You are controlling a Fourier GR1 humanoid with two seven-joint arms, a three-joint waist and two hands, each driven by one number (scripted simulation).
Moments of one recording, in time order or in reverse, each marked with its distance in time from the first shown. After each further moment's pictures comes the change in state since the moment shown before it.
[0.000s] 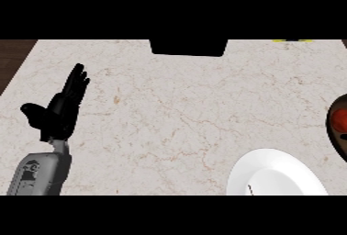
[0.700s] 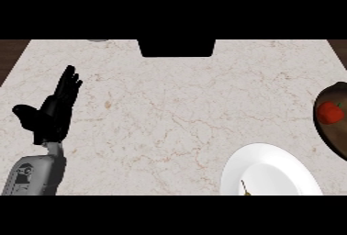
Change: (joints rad) left arm 0.021 0.009 0.028 -0.010 -0.004 0.022 0.011; right arm 0.091 -0.177 -0.161 0.097 -0.197 0.279 -0.052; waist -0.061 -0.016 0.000
